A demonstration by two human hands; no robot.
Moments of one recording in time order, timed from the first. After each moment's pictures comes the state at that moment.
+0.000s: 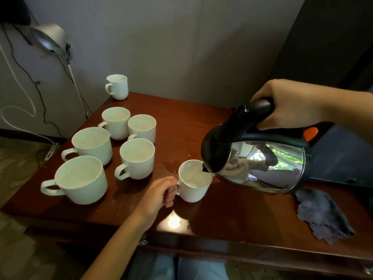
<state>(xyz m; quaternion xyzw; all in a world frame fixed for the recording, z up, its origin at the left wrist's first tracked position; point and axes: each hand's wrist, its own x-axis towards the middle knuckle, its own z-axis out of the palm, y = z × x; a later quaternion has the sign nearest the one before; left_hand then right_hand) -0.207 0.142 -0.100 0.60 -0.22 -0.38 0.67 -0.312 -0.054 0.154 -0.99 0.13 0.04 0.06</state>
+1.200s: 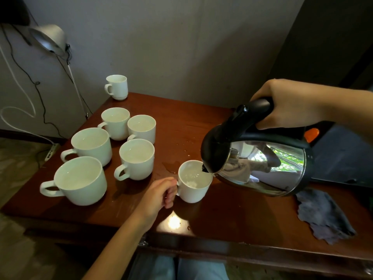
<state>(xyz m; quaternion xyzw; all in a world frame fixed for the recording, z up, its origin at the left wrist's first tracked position) -0.207 0.142 -0.098 0.60 -0.20 -0.38 0.67 -0.311 -0.051 0.154 -0.99 0.14 0.04 0.06</state>
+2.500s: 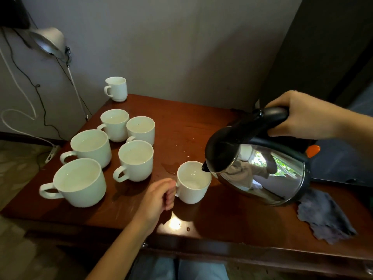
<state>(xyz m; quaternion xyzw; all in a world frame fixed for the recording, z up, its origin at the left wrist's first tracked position) -0.213 0.140 -0.099 0.57 -0.19 -0.35 0.72 -0.336 -0.079 0.132 -0.97 0.18 -0.04 0.15</state>
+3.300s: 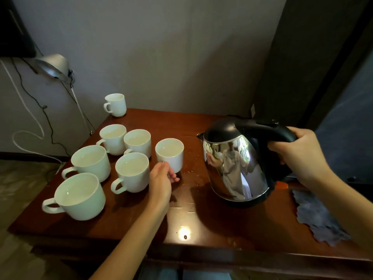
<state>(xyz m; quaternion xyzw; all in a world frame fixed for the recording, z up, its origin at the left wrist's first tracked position) -0.195 0.081 -0.081 0.63 -0.08 -0.16 0.75 -0.380 -0.079 0.062 -0.80 0.28 -0.34 0.41</state>
